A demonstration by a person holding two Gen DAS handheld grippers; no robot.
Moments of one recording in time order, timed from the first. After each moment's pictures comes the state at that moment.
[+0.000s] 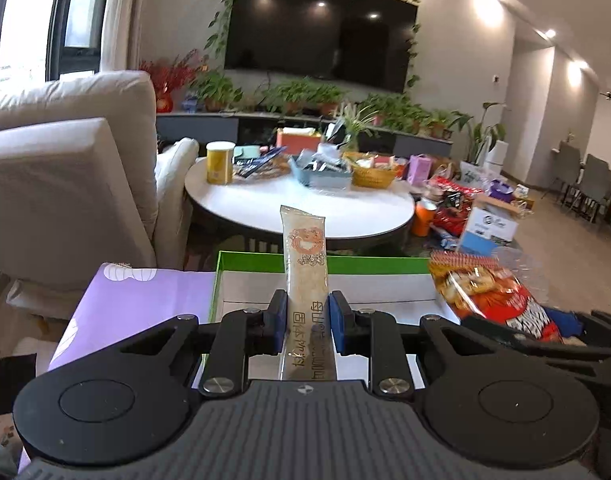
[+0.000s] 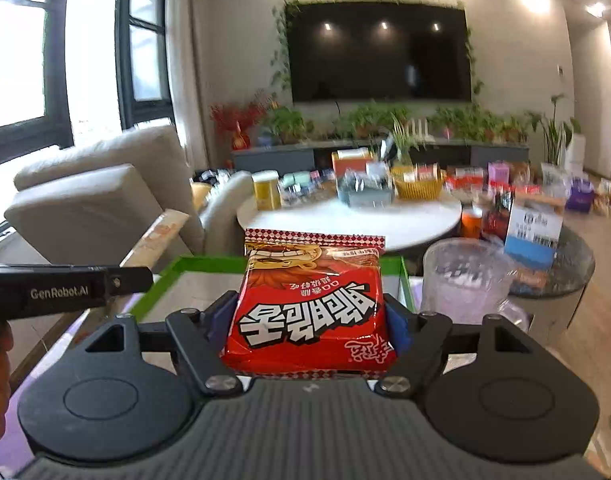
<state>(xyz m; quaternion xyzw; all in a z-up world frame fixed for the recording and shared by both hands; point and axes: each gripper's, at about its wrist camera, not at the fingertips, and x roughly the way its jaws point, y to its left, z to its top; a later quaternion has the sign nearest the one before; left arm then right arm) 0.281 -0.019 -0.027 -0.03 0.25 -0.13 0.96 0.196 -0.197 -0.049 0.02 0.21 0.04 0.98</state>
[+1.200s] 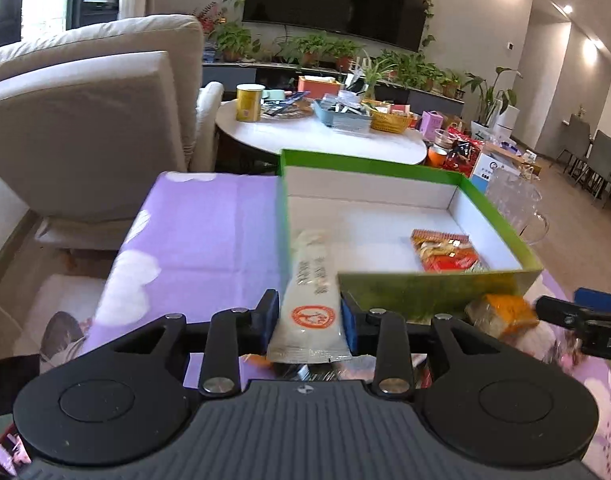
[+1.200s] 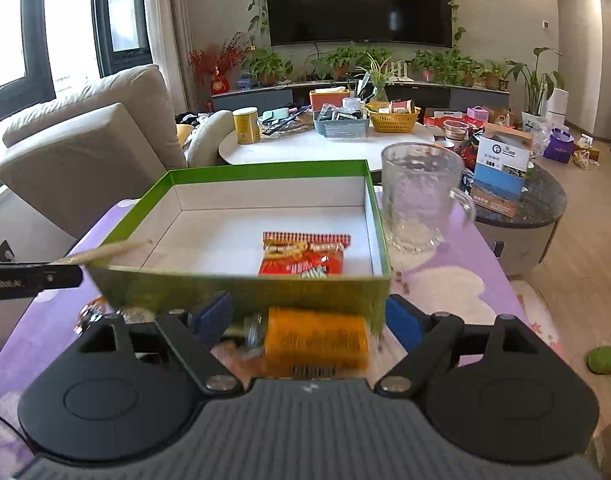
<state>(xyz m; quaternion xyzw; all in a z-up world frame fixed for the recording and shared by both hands) 0.178 0.051 -0.039 -0.04 0.33 -0.11 0.94 0.121 -0.202 -0.045 0.03 0.30 0.02 0.95</state>
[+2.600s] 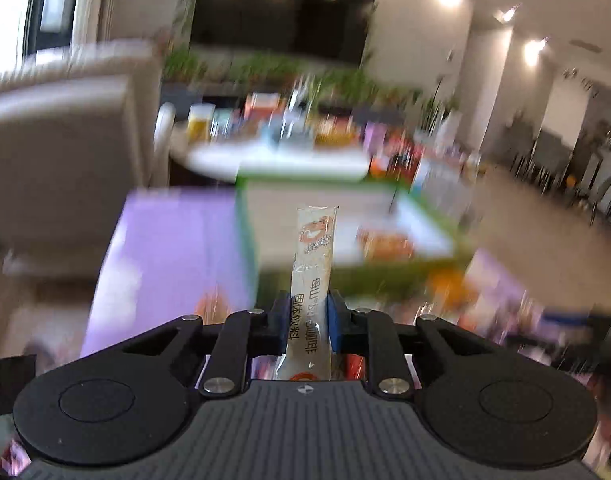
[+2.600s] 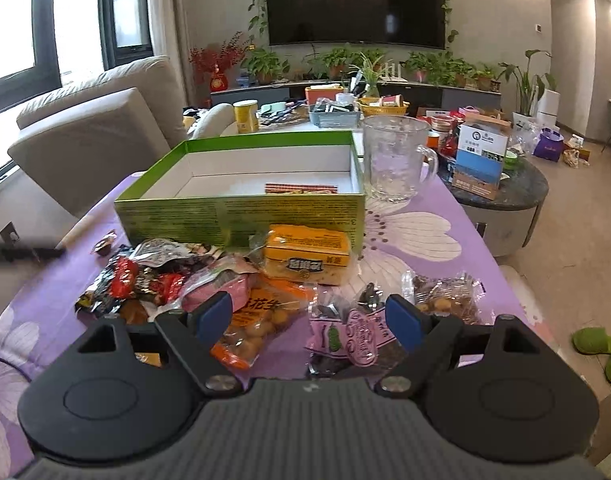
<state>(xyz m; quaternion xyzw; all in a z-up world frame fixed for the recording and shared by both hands) 0.139 0.063 -0.010 -0.03 0.26 -0.21 0.94 0.070 -0.210 -0.072 0.02 0.29 0.01 0.96</state>
